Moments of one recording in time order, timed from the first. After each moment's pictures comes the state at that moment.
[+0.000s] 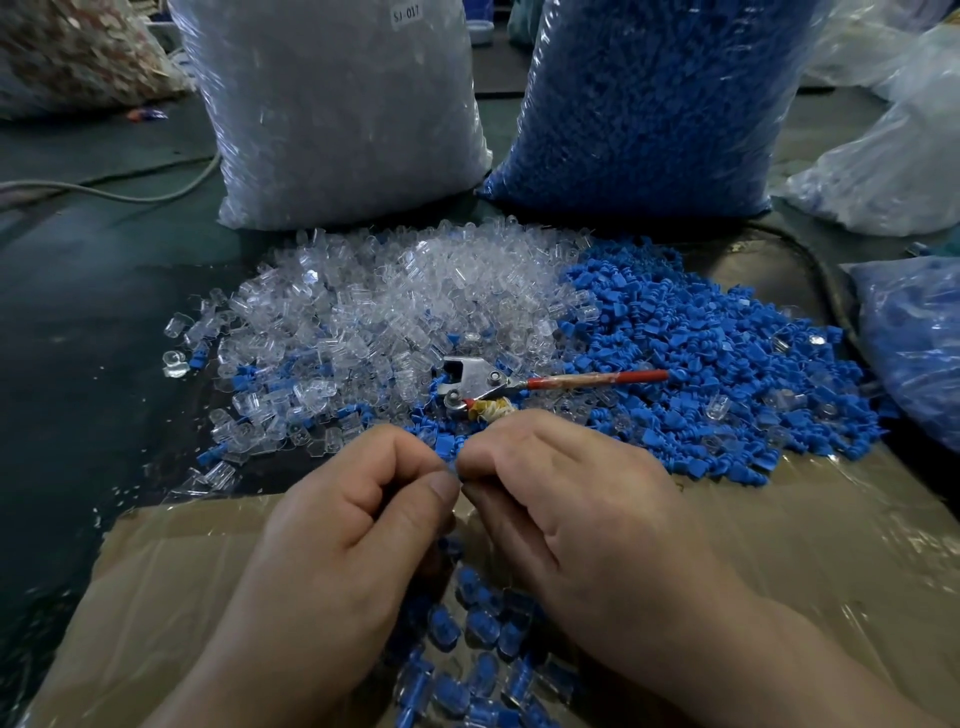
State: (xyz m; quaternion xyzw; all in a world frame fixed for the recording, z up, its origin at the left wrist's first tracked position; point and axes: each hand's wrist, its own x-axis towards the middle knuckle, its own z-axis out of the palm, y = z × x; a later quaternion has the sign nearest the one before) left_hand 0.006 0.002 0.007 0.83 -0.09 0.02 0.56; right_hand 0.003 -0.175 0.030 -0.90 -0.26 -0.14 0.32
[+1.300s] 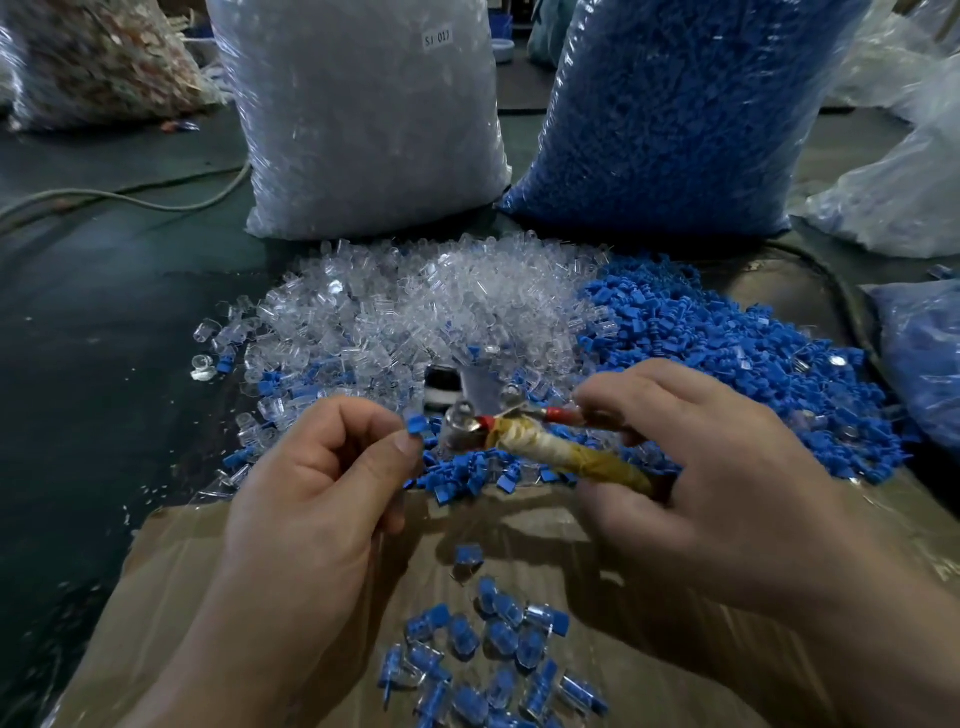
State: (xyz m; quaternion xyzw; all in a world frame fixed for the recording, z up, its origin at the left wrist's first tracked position) left_hand 0.019 0.011 0.008 0.75 0.01 0.07 0.65; right_hand 0.019 -0.223 0.045 -0.95 -0.18 -0.11 0.22
